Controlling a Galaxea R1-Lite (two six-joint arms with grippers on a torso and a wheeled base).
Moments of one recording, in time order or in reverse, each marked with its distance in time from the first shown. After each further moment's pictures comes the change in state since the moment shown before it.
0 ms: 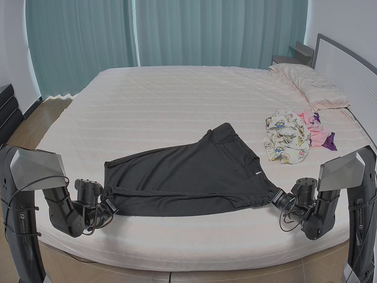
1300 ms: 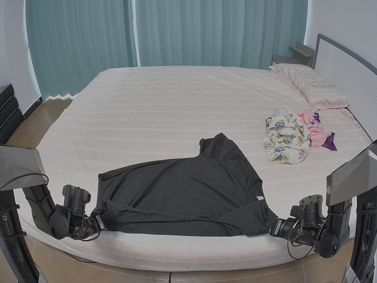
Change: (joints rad) left arm 0.049 -0.174 0.137 0.273 -0.002 0.237; right arm 0.128 -0.151 0.348 0.022 0.066 -0.210
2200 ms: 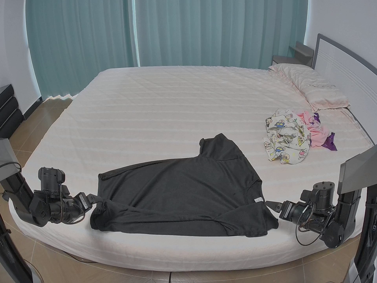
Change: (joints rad) left arm 0.167 -0.161 -0.038 0.014 -0.244 0.023; right arm -0.120 -0.064 -0.047 -0.027 0.052 -0.047
